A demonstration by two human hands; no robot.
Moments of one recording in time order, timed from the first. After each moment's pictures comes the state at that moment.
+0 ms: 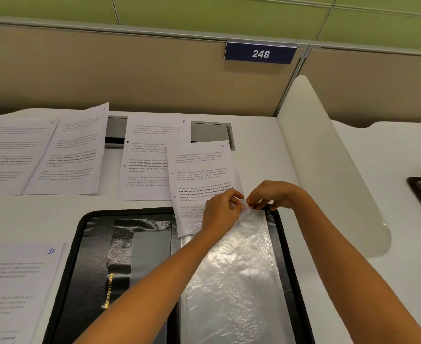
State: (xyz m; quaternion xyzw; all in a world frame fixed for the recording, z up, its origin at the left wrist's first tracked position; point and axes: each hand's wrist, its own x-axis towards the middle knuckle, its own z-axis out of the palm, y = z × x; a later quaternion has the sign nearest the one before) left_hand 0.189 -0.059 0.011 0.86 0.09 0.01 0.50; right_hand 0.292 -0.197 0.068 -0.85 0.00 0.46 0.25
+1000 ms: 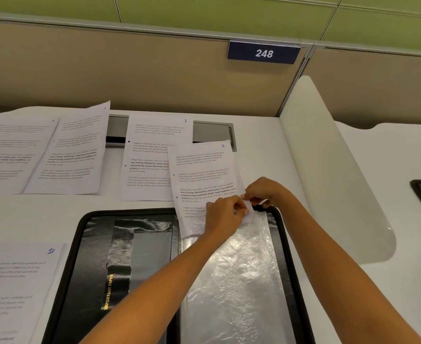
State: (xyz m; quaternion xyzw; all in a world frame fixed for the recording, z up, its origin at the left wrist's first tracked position) left_hand 0.190 -0.064 0.009 0.90 0.09 -0.01 0.42; right_hand 0.301 -0.176 0.048 -0.87 0.05 0.40 0.29
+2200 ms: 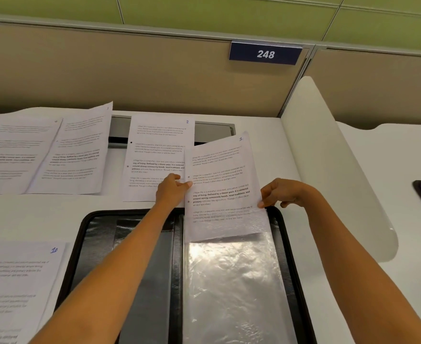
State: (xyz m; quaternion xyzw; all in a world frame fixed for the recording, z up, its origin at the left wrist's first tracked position) left_hand 0.217 0.068 0.002 0.82 0.30 -0.07 0.48; right_hand 0.310 -0.224 0.065 -0.86 -0.05 0.45 0.25
